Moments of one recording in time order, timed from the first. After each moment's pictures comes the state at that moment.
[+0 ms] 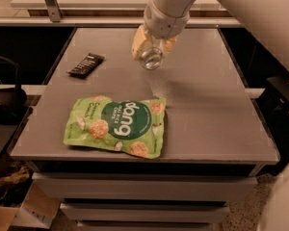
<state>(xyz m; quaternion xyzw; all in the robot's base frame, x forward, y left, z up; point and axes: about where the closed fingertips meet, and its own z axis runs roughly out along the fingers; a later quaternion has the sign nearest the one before) 0.634 -0.024 0.921 -0.14 0.97 0.12 0.17</state>
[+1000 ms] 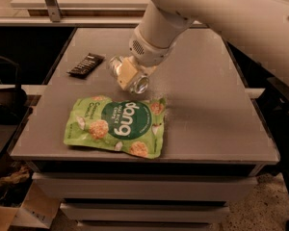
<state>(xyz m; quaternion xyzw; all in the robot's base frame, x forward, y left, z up) 0.576 0.019 0.885 -0.35 0.91 0.12 0.18</state>
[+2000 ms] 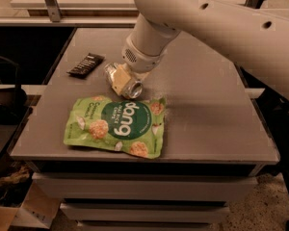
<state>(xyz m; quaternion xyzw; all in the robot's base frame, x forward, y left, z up) 0.584 0.034 0.859 -0.36 0.91 0.12 0.17</state>
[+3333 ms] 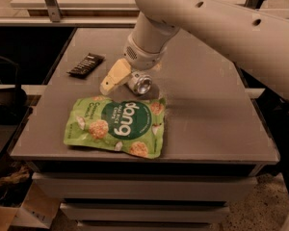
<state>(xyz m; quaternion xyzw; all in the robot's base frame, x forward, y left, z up) 0.599 0.034 0.854 -0.35 0.91 0.12 0.16</state>
